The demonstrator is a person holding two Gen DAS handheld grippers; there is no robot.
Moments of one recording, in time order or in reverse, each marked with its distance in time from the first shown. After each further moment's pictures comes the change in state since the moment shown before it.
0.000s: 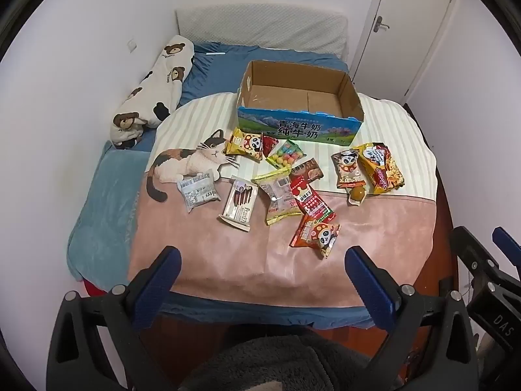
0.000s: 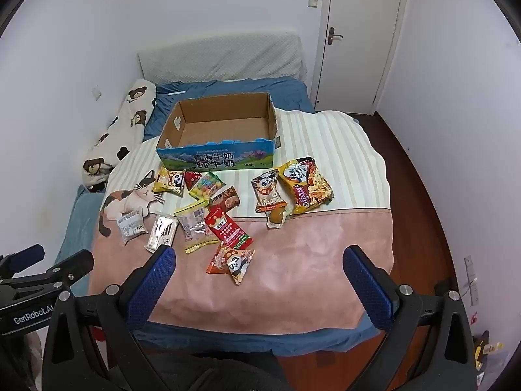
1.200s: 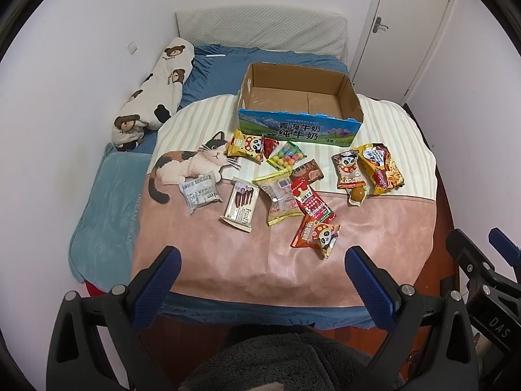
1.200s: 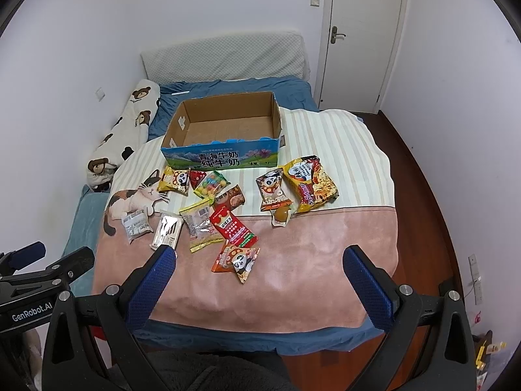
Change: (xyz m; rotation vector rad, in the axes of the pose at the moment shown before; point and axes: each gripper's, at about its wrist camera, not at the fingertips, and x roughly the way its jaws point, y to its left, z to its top) left arm -0.005 0.000 0.001 0.007 0.000 0.009; right arm 0.003 0.001 -0.003 0.007 -0.002 0.014
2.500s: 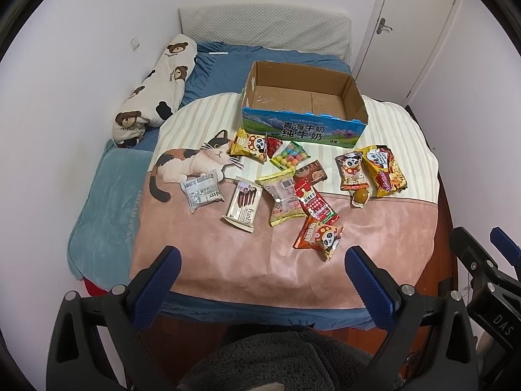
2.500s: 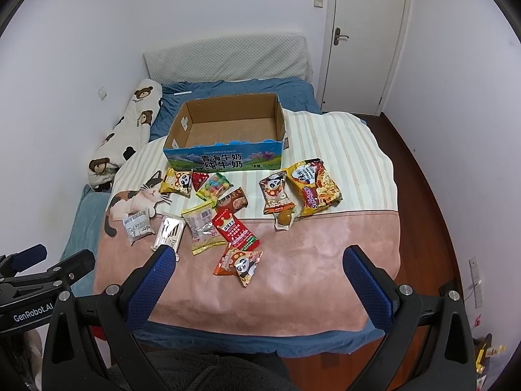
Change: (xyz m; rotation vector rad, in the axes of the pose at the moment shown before) left arm 0.002 0.006 -0.004 -0.016 0.003 -0.007; right arm -0.003 0.007 0.001 -0.004 -0.006 0.005
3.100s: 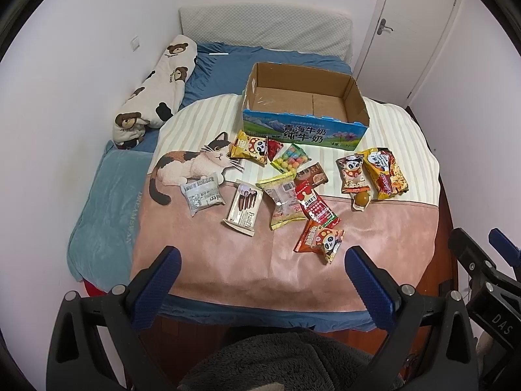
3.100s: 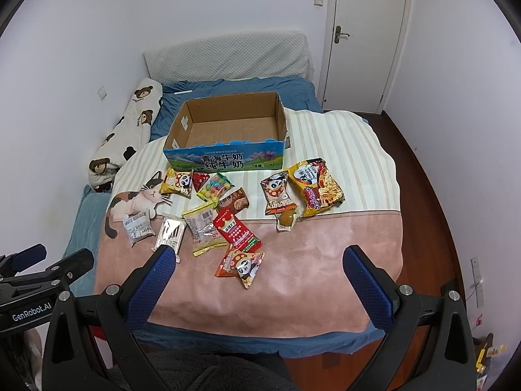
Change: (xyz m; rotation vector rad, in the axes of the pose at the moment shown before) left arm 0.004 0.004 0.004 0.001 0.001 0.002; right arm 0.003 0.003 0.002 0.000 0.001 0.001
